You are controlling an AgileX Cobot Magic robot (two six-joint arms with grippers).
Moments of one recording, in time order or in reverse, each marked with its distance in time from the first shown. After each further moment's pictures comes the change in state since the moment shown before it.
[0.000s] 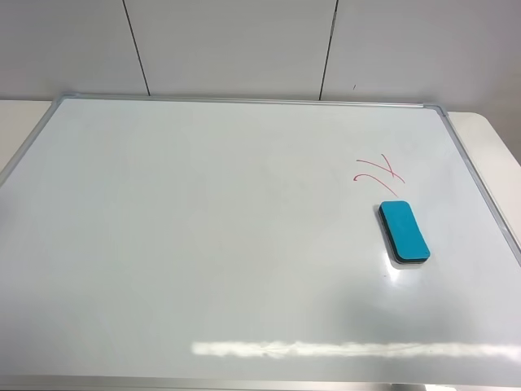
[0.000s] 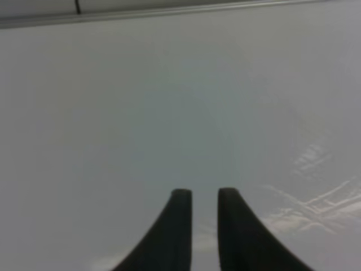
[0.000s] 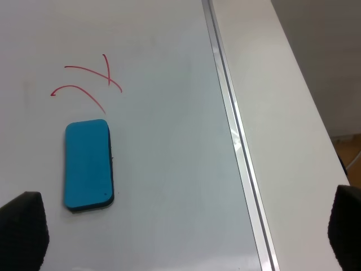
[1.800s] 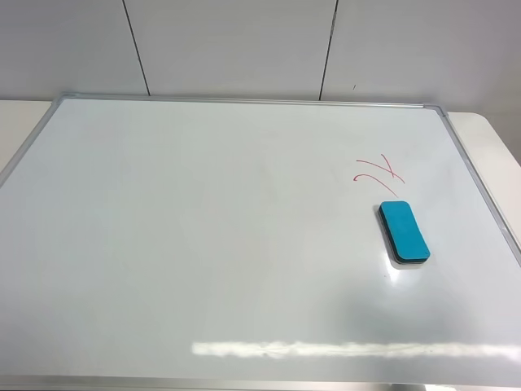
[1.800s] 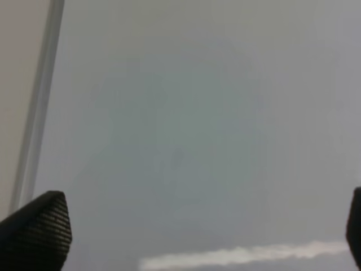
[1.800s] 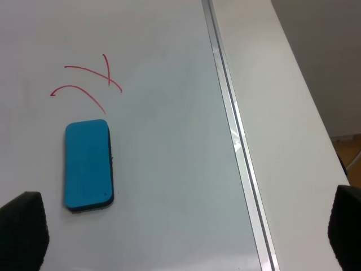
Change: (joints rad) left arm 0.104 -0.703 0.208 0.131 0.439 -0.024; right arm 0.000 0.000 0.000 0.000 0.000 0.000
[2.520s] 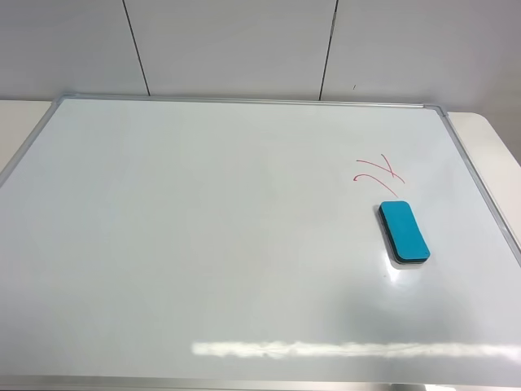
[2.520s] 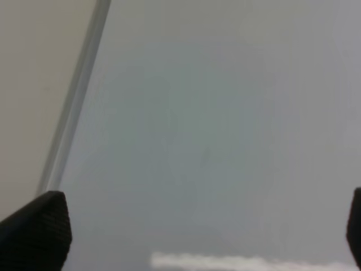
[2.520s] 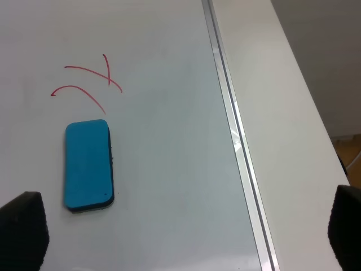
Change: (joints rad) left arm 0.144 0.000 0.000 -0.024 0.000 0.001; right arm 0.000 0.000 0.000 0.000 0.000 0.000
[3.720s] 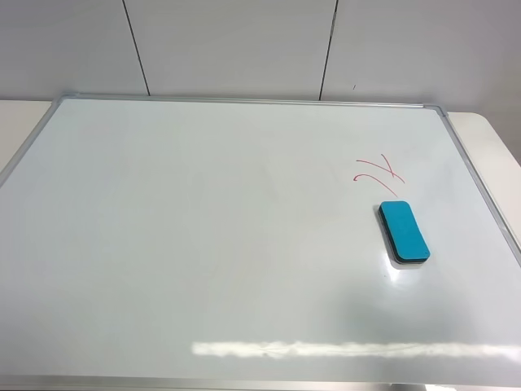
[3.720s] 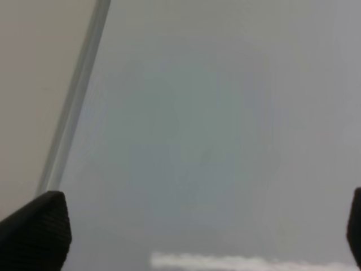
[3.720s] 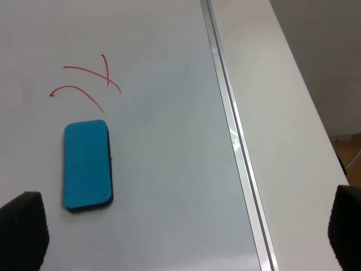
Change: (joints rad) left arm 0.000 0.000 0.000 -0.001 0.000 0.000; right arm 0.000 0.000 0.000 -0.003 0.000 0.004
